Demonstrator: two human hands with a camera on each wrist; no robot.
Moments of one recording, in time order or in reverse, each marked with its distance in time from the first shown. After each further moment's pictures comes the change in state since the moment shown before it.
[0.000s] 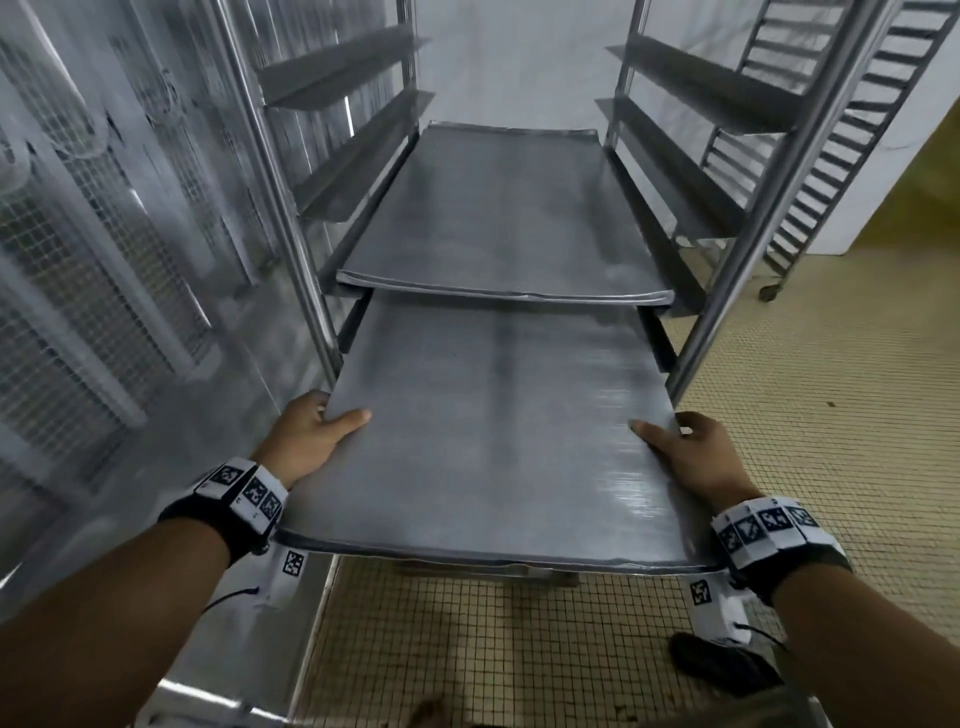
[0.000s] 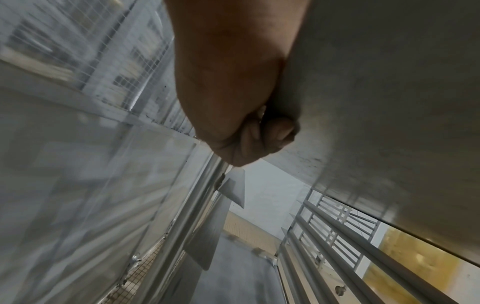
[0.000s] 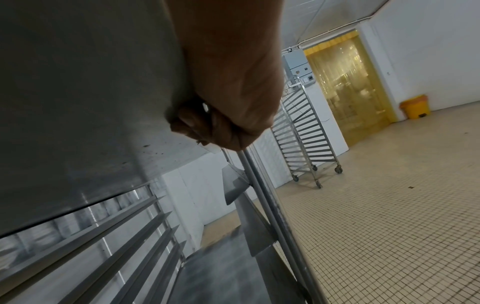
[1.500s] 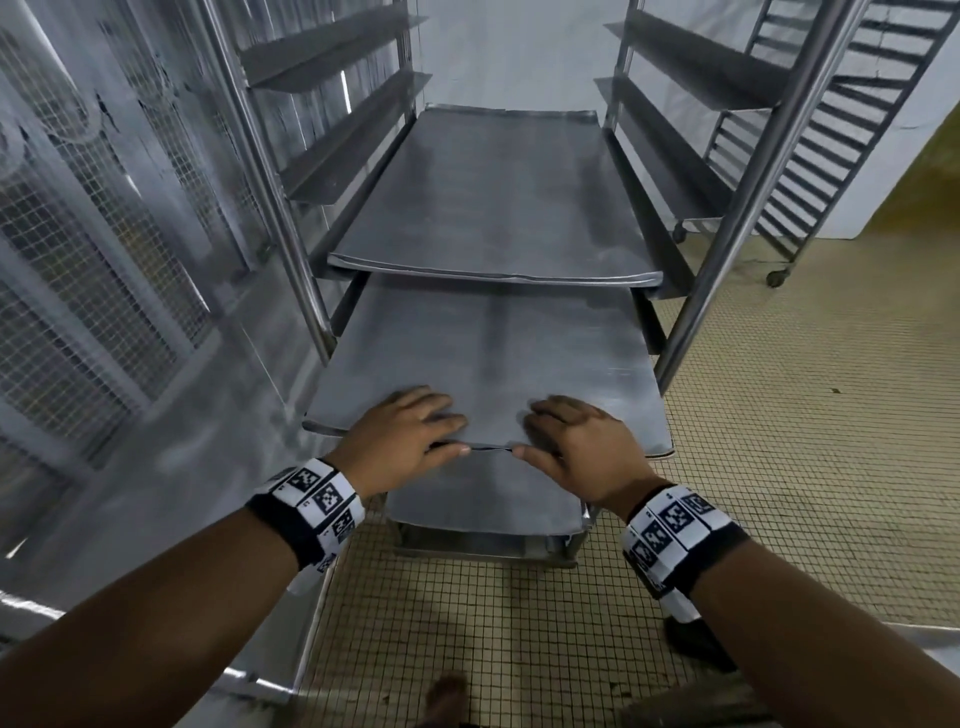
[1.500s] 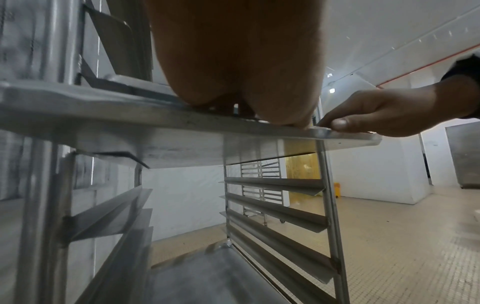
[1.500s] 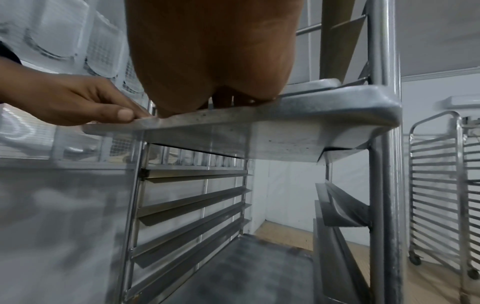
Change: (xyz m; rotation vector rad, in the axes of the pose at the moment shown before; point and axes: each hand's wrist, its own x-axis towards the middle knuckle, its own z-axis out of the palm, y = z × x) left_hand -0.045 0.048 0.076 1.013 -0.294 0.716; right_hand -0.046 -0.041 0.065 -0.846 -0.179 -0.867
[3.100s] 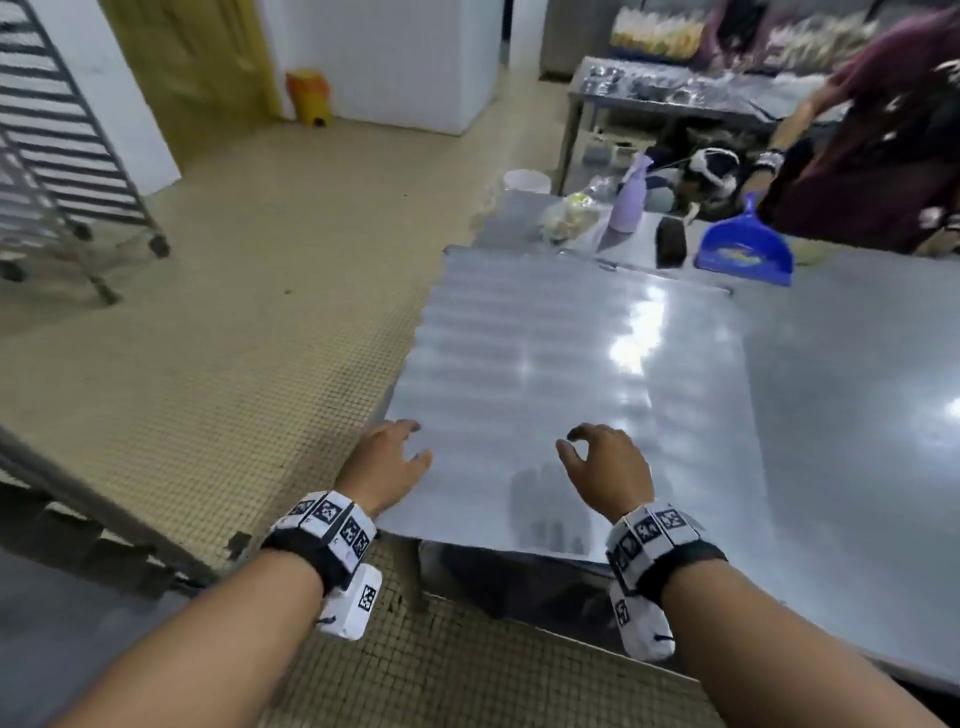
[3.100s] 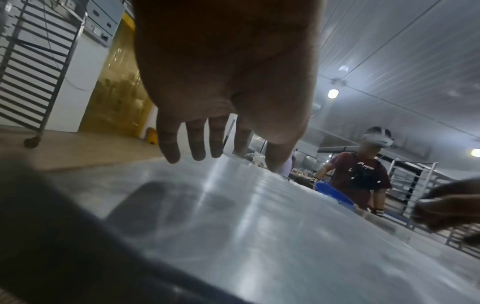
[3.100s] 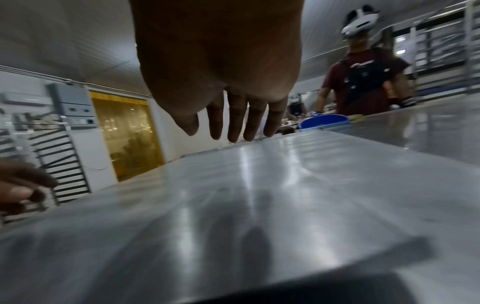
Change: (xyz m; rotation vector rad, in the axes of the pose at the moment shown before) left_hand 0.109 0.461 0.093 -0.543 -0.463 0.679; right_hand -0.497 -0.029 -0.071 -0.014 0.300 1.926
